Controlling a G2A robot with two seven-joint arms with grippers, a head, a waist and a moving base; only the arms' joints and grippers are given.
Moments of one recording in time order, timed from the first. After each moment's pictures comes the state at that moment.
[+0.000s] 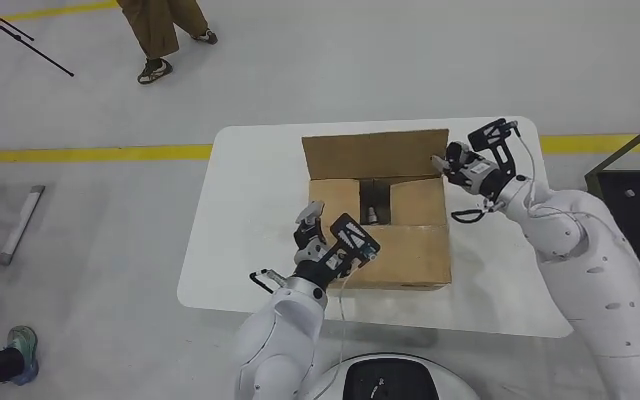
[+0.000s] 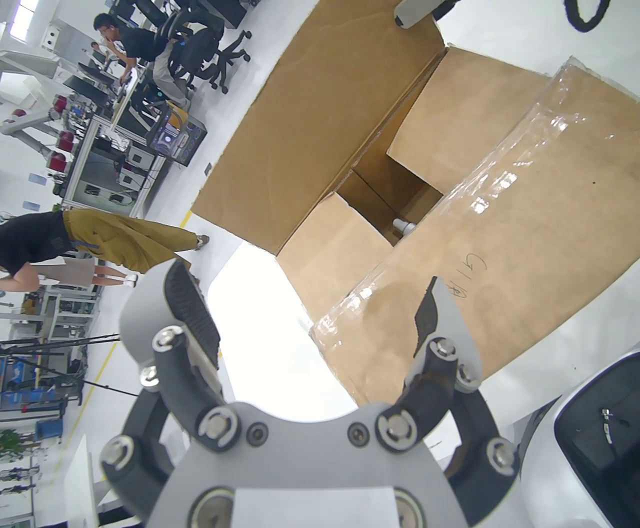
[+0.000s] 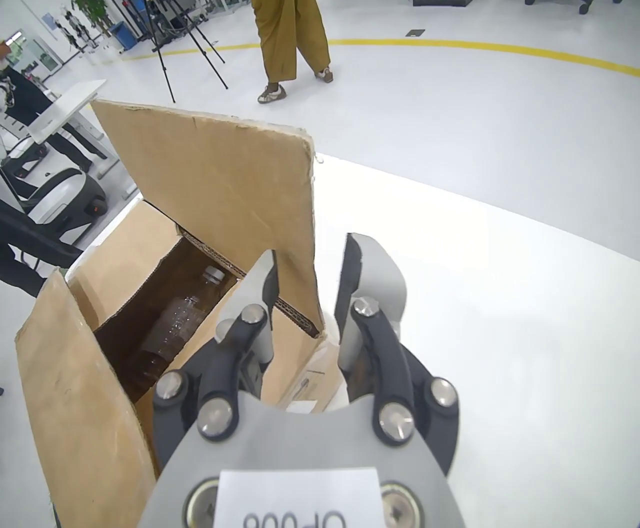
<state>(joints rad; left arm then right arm) 1.32 -1.46 -1.10 -2.20 2.07 -0.46 -0.76 -1.00 -1.19 1.47 -1.52 -0.86 -0.38 0.52</state>
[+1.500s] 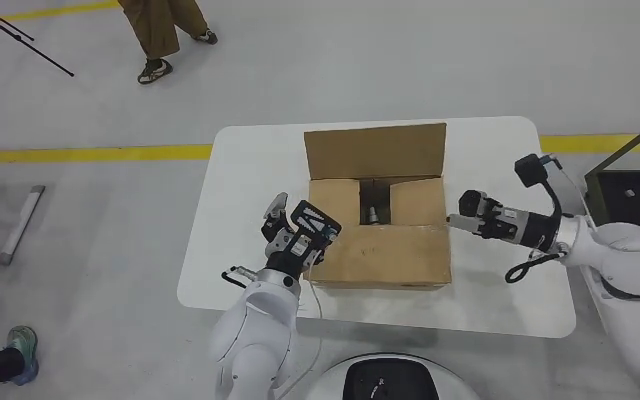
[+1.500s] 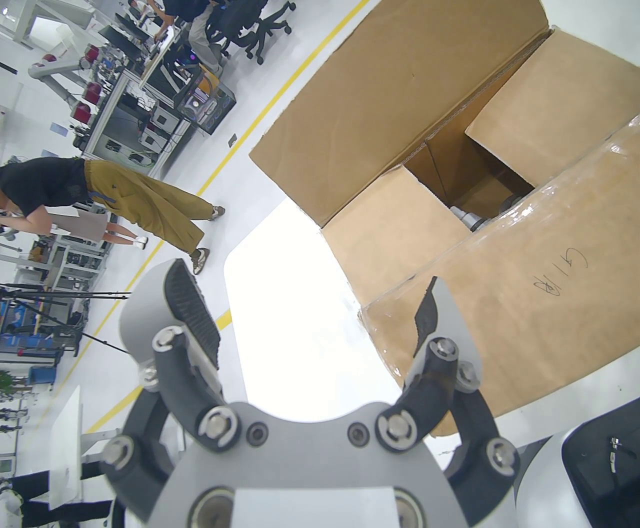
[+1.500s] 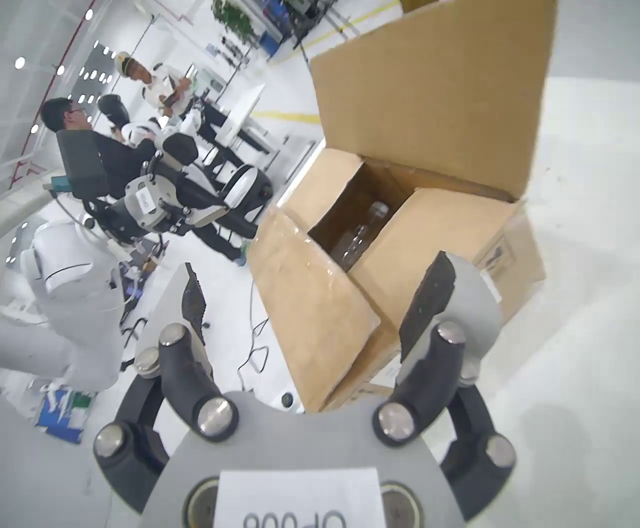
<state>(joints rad) 1.33 -1.45 -1.22 -2.21 2.04 -0.39 -0.74 -1.22 -1.10 1.64 -1.73 -0.05 -0.45 1.10</state>
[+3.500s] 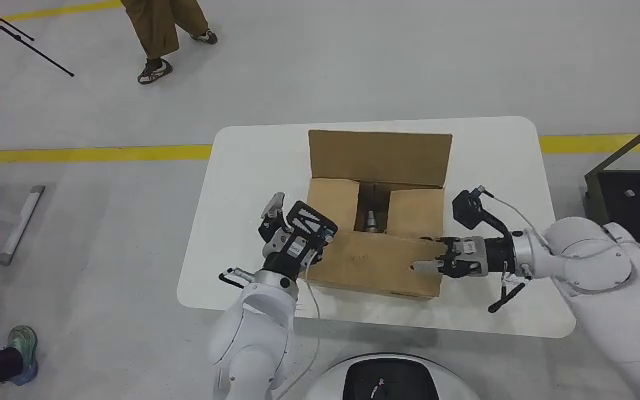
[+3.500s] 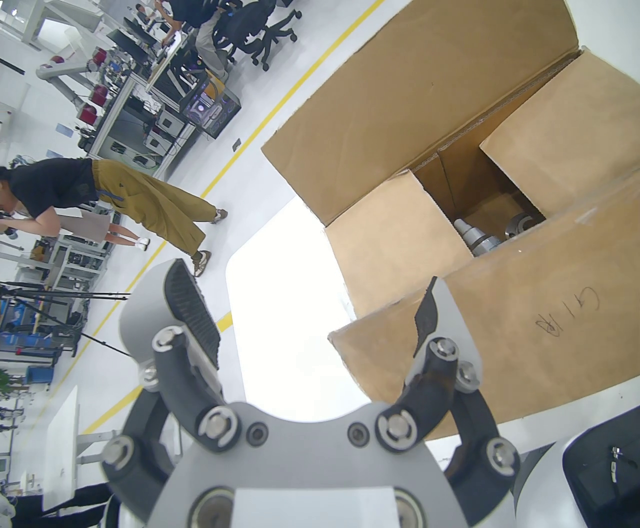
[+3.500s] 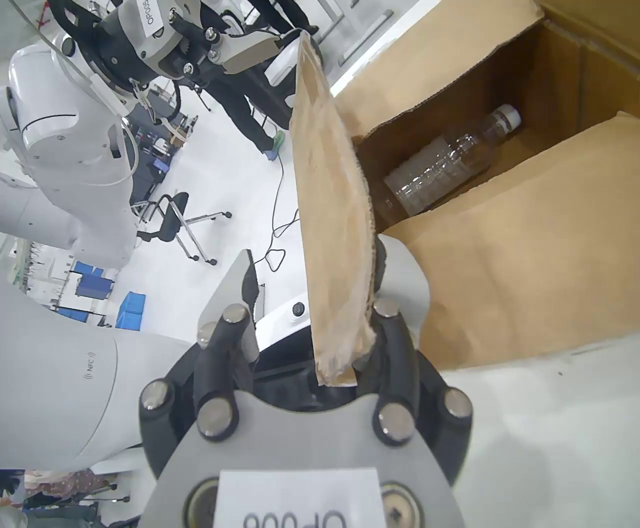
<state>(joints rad) 1.34 -1.45 -1.23 -2.22 2.03 -0.37 -0.70 -1.16 -1.03 1.42 -1.73 -0.08 -0.64 1.18</state>
